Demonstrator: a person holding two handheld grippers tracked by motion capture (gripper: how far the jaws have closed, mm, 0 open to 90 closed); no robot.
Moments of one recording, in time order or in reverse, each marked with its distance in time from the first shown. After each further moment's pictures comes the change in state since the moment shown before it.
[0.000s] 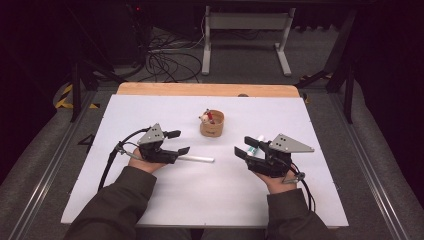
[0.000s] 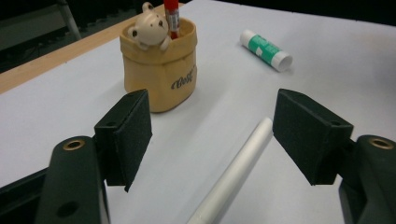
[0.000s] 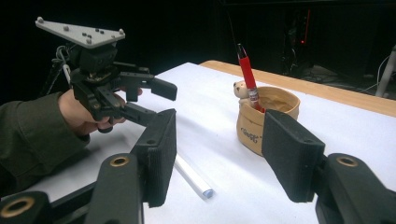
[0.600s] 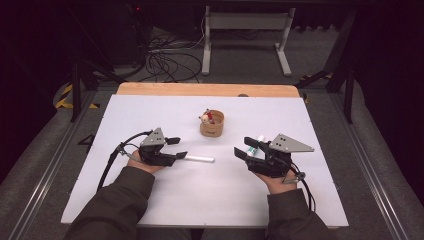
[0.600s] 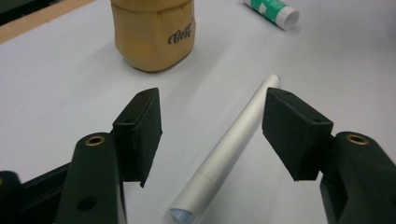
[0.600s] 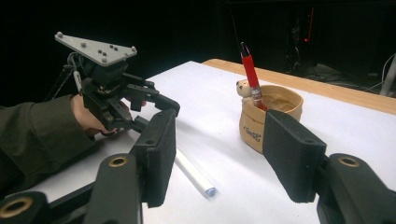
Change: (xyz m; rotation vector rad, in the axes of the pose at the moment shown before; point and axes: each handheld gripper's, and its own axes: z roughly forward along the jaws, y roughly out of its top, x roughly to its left) left arm 0.006 -0.017 0.005 0.111 -0.029 0.001; right arm 0.000 0.000 0.000 0.008 0.012 0.003
